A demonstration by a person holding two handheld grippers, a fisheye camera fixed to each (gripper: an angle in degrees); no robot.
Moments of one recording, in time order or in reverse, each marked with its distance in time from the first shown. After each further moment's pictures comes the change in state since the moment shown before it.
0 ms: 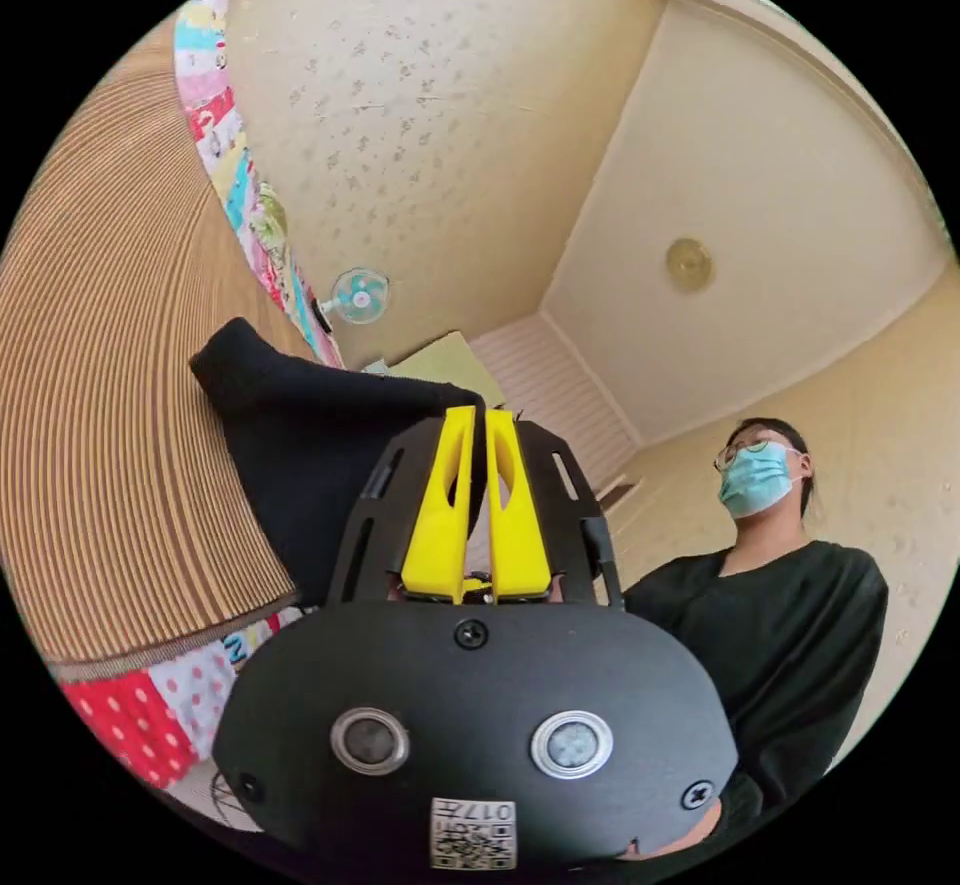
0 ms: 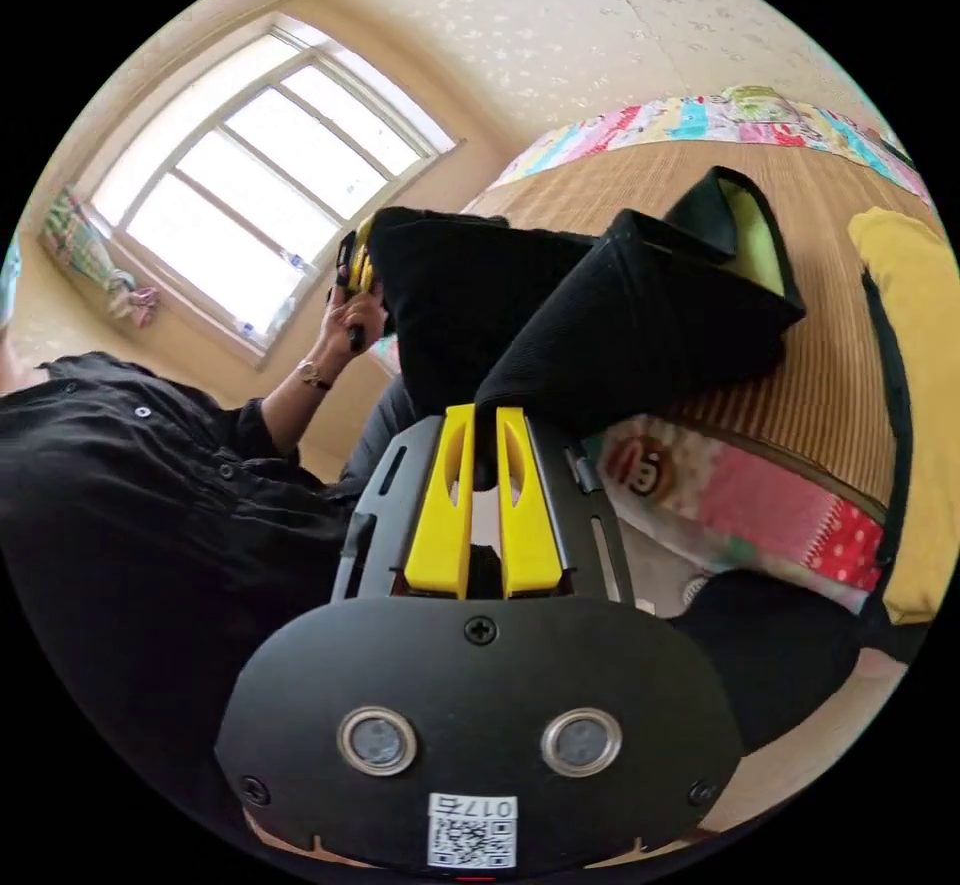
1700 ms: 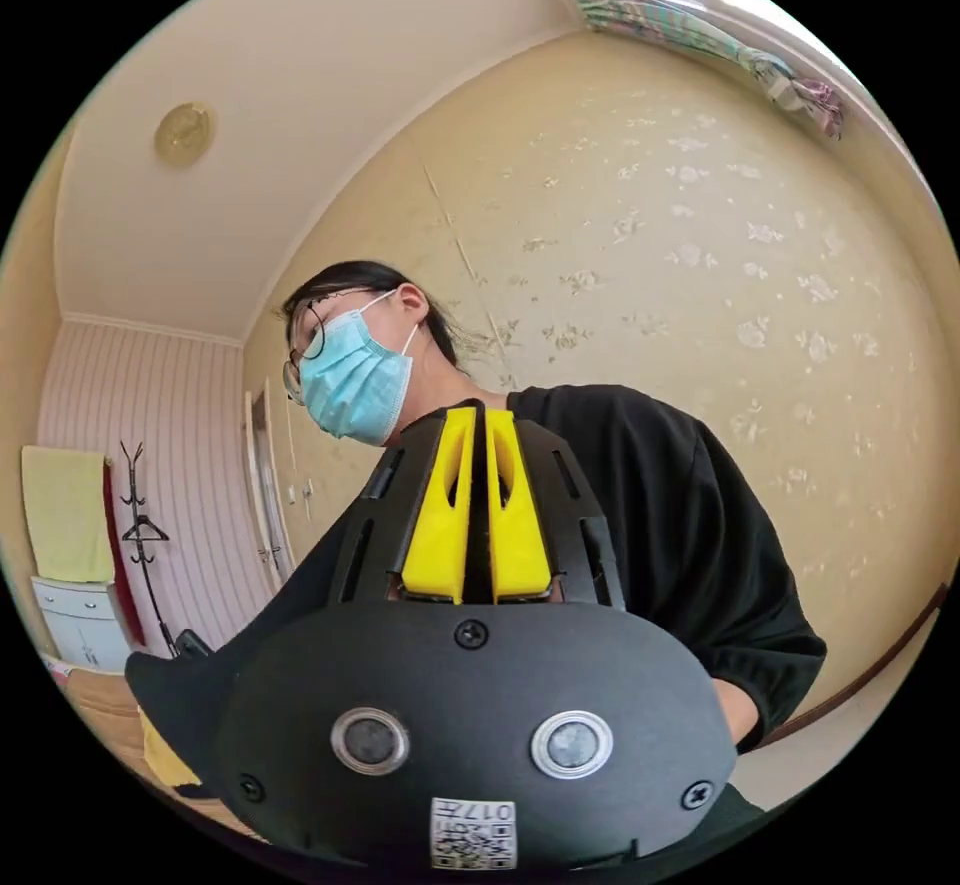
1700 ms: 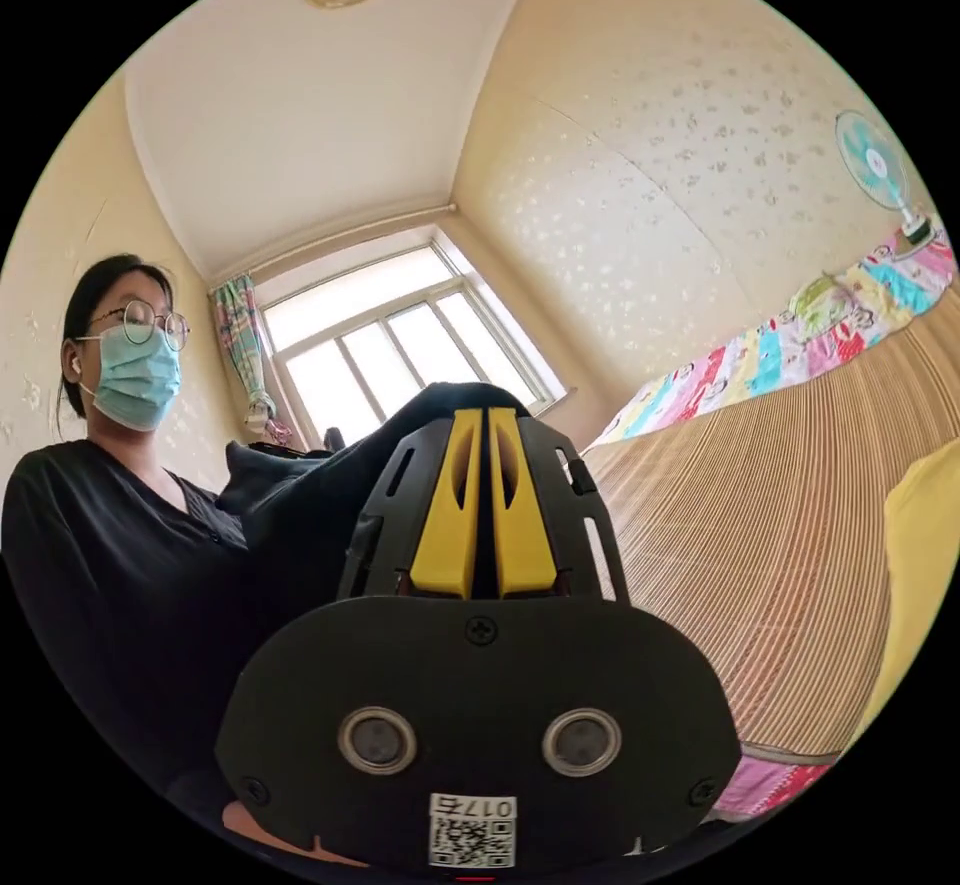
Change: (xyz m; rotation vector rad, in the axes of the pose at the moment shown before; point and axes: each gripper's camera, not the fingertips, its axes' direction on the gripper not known) left arm 0.382 0.095 0.097 -0.282 0.973 0.726; right arm -0.107 0.033 -0.315 0.775 -0.206 -0.211
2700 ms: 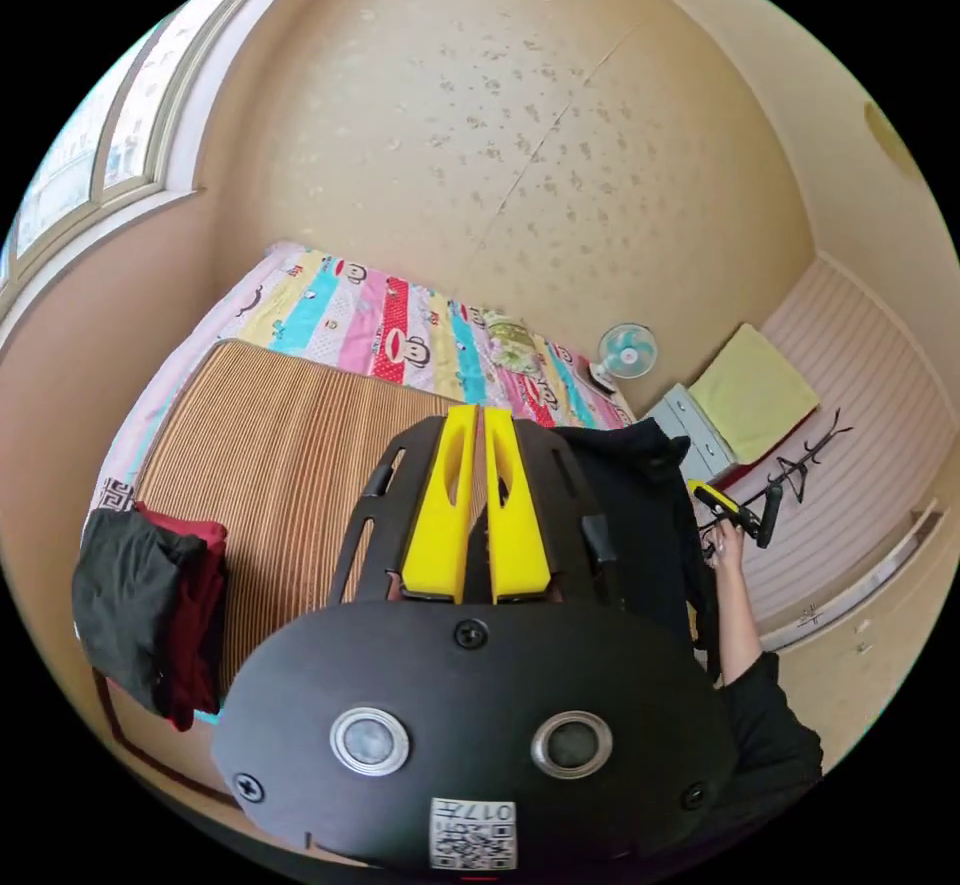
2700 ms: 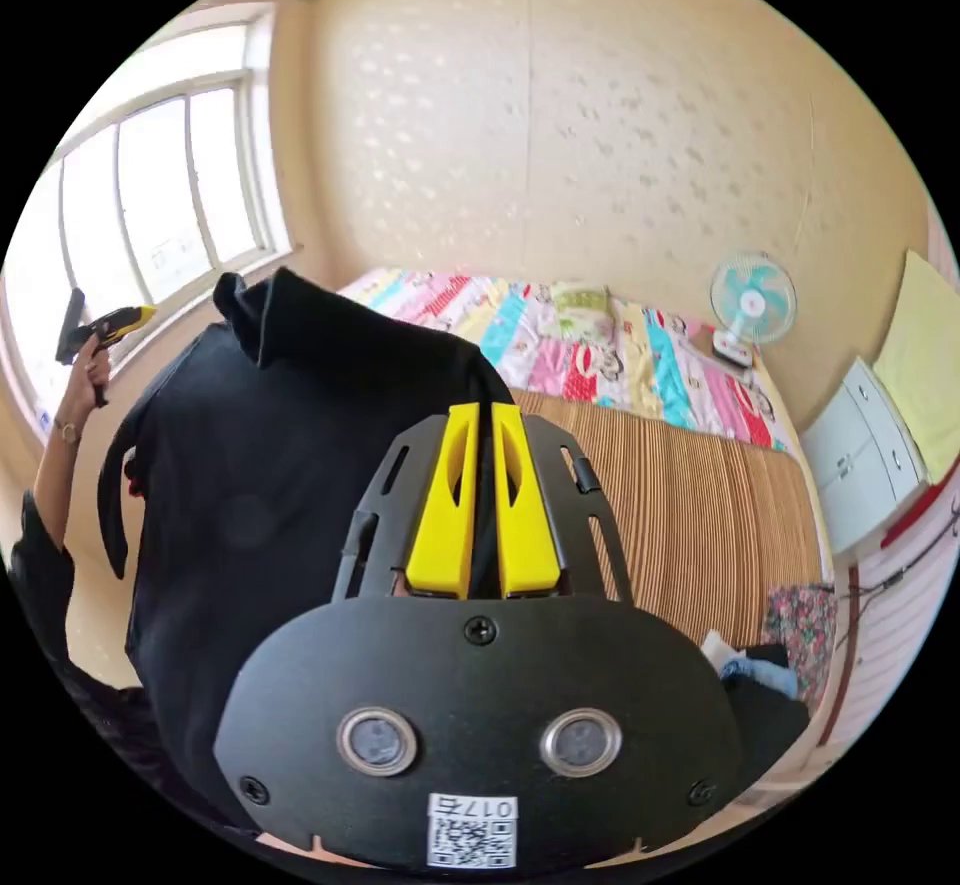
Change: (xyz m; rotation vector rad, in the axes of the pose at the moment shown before) left arm -0.300 -0.157 -0.282 -0.278 -2.056 -0.964; right arm 0.140 -0.170 0.326 -0.660 0.993 -0.126
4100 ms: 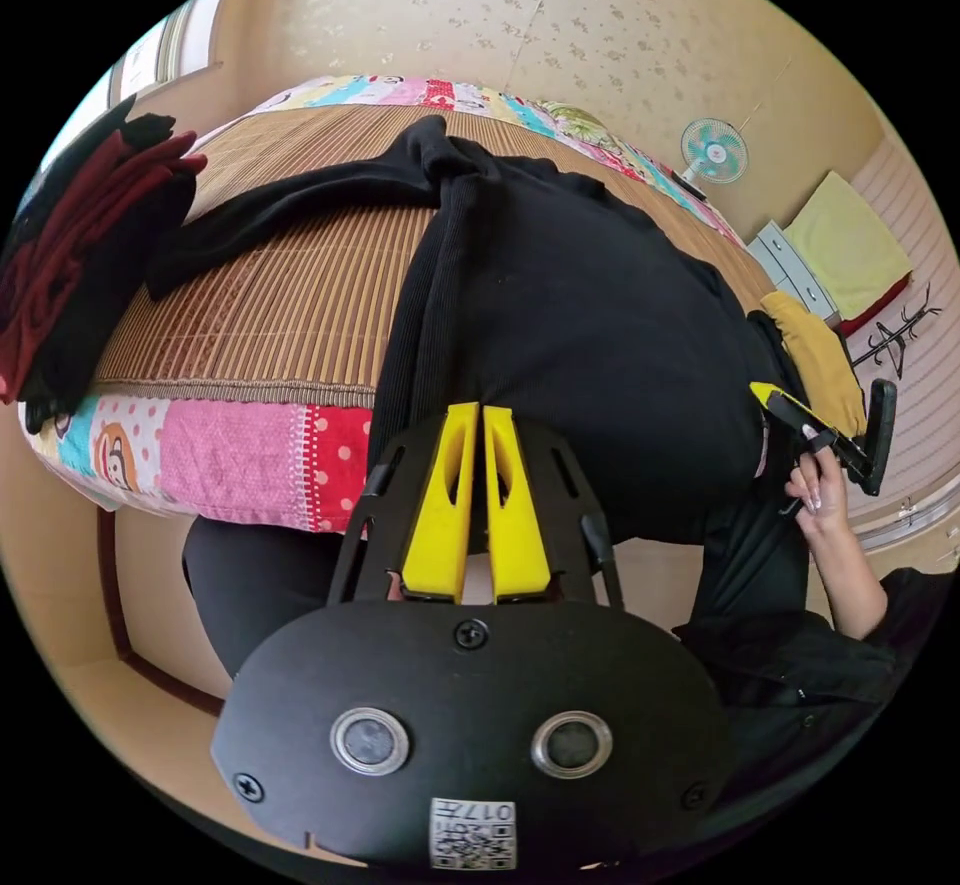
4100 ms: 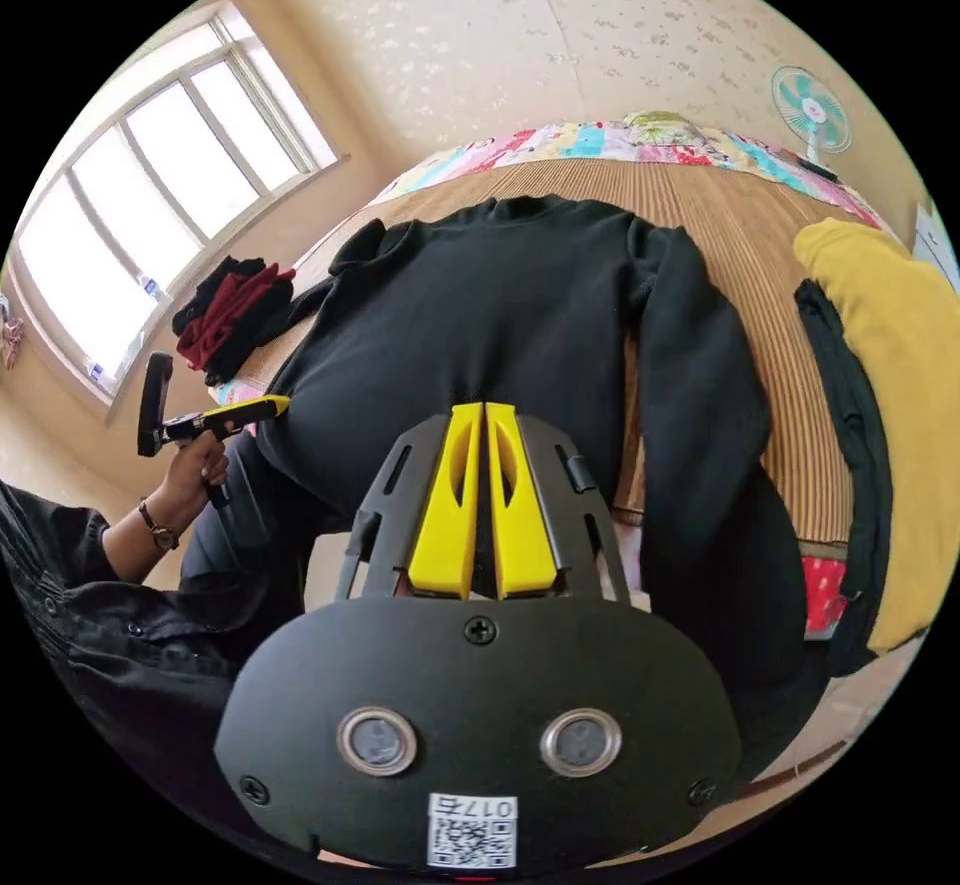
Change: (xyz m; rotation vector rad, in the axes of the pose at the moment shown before) left arm -0.068 0.425 0.087 -0.334 -0.195 0.091; right arm -0.134 0.385 0.196 -0.077 -0.232 0.122
